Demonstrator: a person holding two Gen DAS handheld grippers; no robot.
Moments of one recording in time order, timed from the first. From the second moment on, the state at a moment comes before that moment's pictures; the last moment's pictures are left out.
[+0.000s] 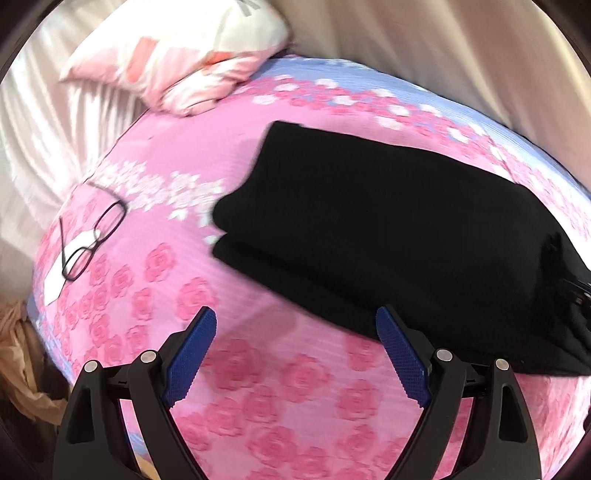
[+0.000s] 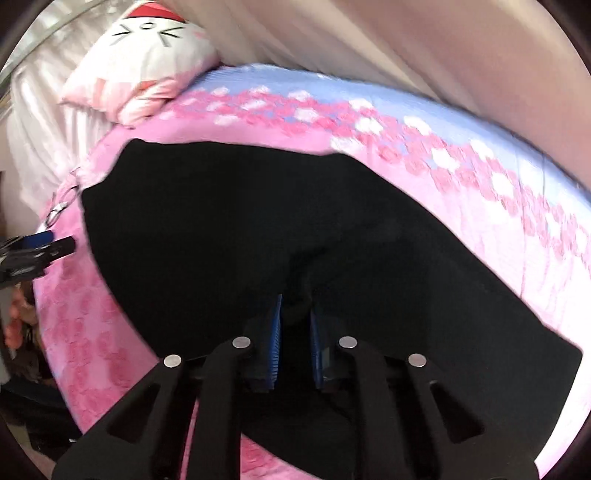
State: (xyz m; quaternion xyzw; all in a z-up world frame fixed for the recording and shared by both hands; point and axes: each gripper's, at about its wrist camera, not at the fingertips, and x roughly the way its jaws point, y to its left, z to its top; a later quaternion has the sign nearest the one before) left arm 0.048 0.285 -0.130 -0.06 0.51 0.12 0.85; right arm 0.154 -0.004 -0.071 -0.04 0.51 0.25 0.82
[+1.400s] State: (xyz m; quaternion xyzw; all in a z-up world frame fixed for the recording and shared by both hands) left arm 0.099 0.342 -0.125 -0.29 0.41 0.08 0.86; right arm 0.103 -0.070 -0.024 0.06 0.50 0.11 0.86
